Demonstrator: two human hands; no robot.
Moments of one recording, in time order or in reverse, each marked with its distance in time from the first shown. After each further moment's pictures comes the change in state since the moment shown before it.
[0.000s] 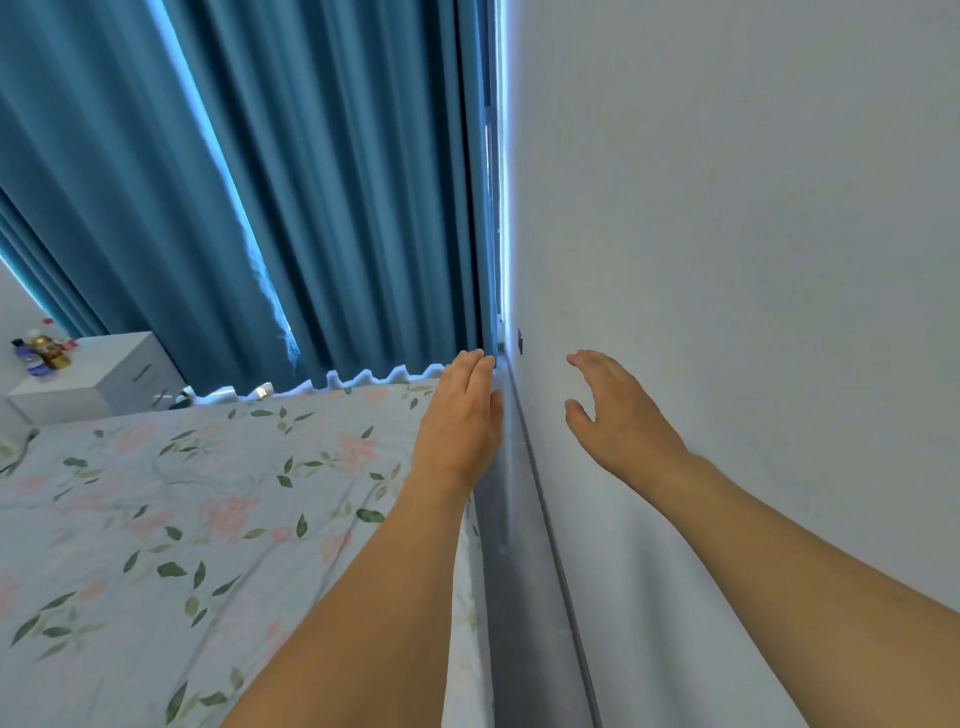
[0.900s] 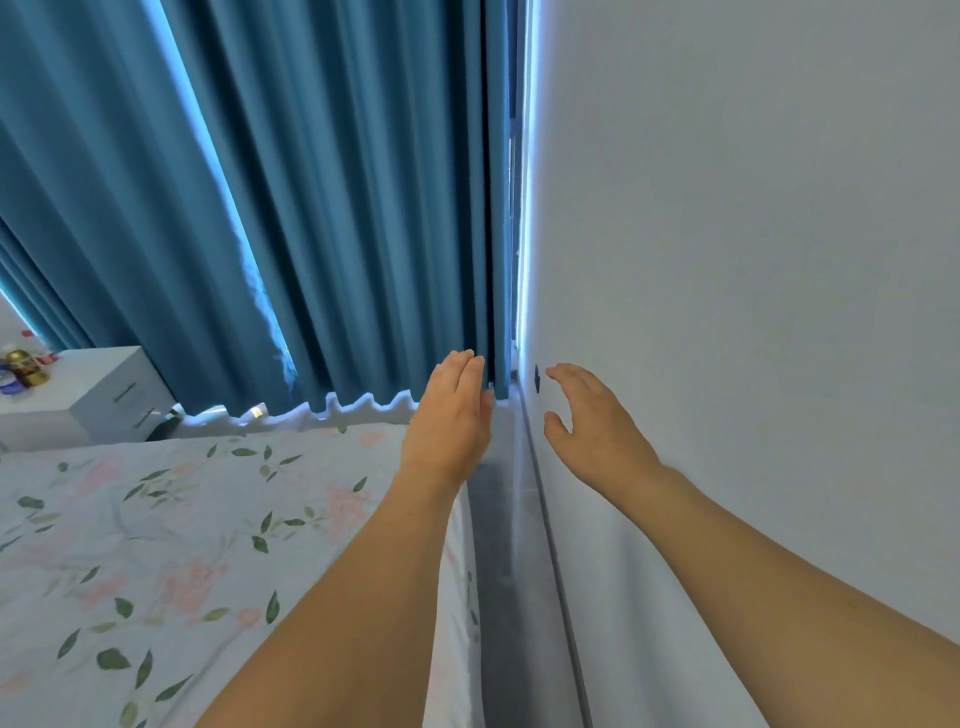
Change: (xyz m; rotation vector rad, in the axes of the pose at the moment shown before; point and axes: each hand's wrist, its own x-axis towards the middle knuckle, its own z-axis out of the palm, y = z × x) left_hand 0.182 -0.104 0.078 0.012 0.039 -0.035; right_hand 0.220 0.033 0.065 0.021 -0.020 -0.074
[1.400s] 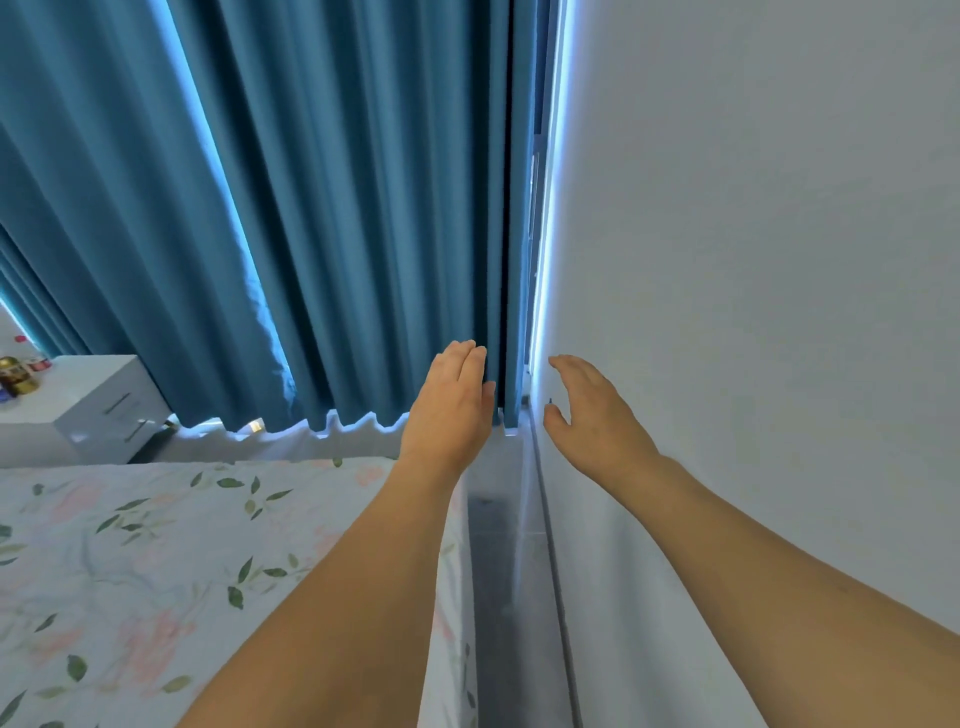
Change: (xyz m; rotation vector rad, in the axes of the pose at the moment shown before) left_hand 0.145 -0.060 0.044 0.037 0.021 -0.011; right_hand 0.169 0.028 0.017 -0.017 0.005 -0.052
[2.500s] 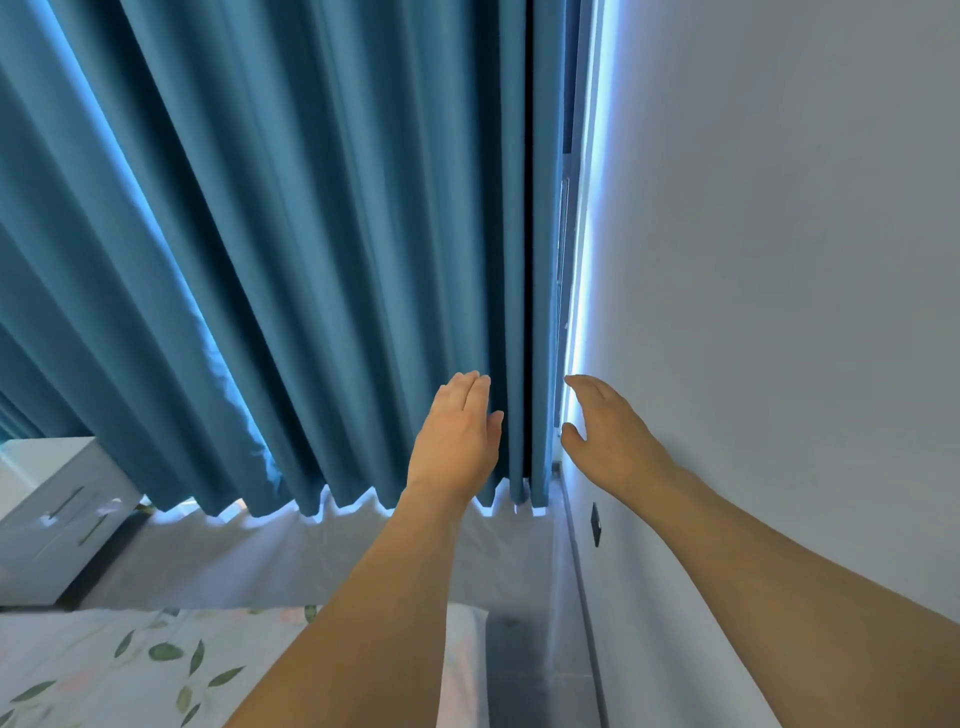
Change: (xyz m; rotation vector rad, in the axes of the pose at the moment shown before) left_hand 0.347 -0.163 0.183 0.082 -0.108 -0.084; right_hand 0.415 0.131 0.074 -0.008 -0.091 0.031
